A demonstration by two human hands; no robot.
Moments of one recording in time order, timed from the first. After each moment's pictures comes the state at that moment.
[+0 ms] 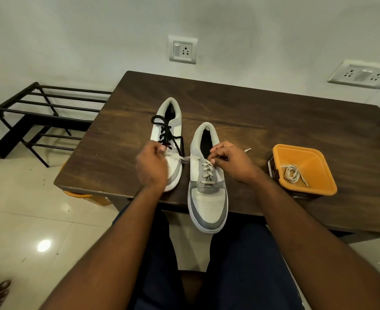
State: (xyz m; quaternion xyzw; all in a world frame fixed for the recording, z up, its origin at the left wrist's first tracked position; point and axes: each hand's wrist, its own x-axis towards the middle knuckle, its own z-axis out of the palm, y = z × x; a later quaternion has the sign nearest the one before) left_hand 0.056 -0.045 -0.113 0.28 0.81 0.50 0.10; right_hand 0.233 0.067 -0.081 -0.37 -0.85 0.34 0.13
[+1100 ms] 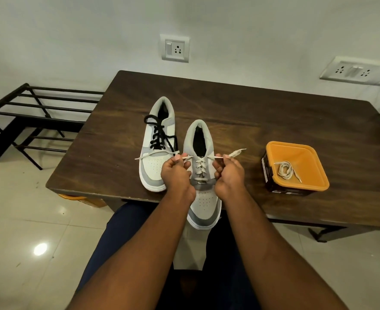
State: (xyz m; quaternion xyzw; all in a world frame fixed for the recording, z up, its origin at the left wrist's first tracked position) left_hand 0.131 -0.021 -0.104 -0.11 0.52 0.73 0.43; right_hand 0.213 0.028 -0.103 -0.55 -0.21 0.67 0.45
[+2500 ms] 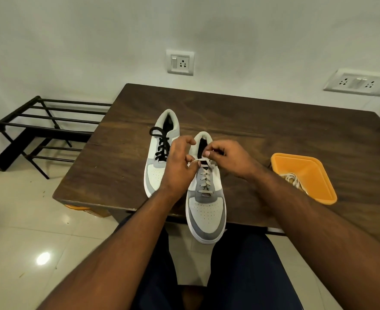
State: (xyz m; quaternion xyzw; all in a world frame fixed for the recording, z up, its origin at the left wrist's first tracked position) left_hand 0.089 -0.020 -0.089 0.50 0.64 0.56 0.19; right_hand 0.221 0.081 -0.050 -0.31 -0.87 0.34 0.17
